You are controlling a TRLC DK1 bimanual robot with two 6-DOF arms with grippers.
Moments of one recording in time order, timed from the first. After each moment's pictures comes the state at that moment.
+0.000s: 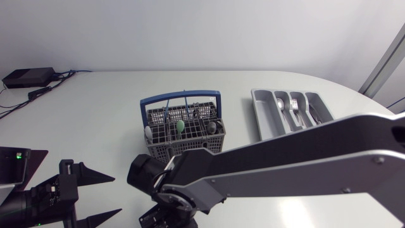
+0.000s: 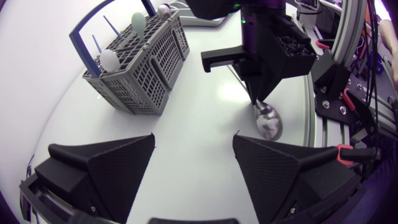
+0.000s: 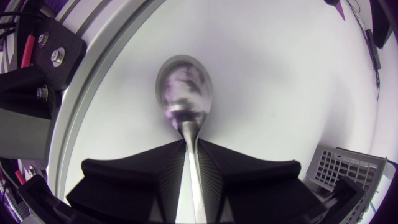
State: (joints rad) left arm -0.01 0.64 0.34 -0.68 0.62 1.03; right arm 1.16 1.98 1.17 -0.59 -0.09 -0.97
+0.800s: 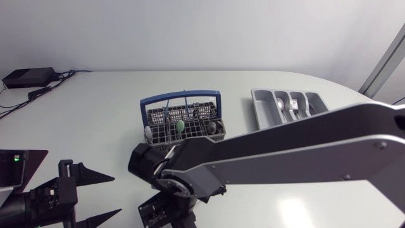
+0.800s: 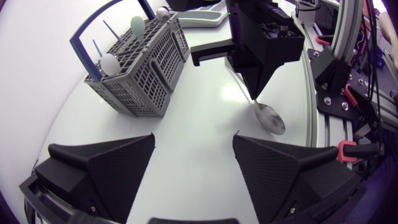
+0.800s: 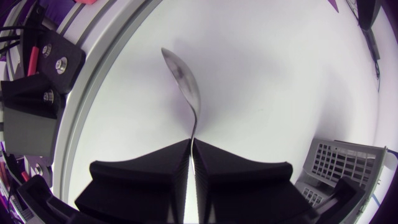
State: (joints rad) left arm -0.01 0.61 0.32 -0.67 0.62 1.05; right arm 1.12 1.98 1.22 -0.65 -0.13 -0.95
